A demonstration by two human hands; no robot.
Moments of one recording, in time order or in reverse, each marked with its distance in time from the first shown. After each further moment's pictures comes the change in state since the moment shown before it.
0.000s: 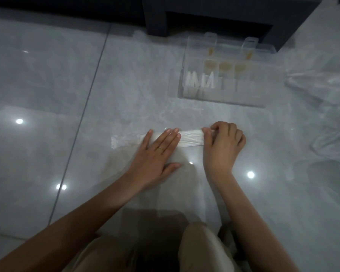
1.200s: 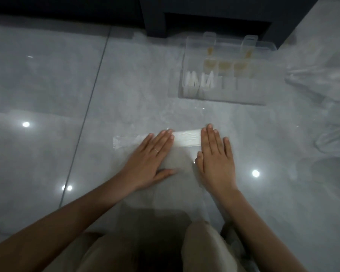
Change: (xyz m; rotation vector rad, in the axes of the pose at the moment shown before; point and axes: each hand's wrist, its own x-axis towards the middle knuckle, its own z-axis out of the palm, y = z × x) left_hand -0.012 -0.017 -0.008 -0.006 -0.087 0.079; right_hand -0.035 0.011 -0.015 -0.312 -0.415 -0.363
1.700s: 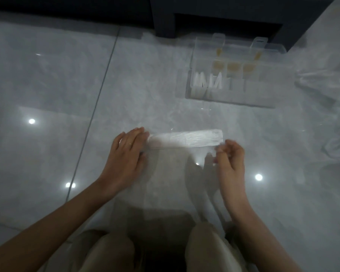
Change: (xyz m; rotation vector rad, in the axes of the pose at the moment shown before) left_hand -0.040 -0.028 -0.012 -0.191 0.220 -0.335; right_hand -0.017 -0.020 -0.049 1.244 0.064 0.586
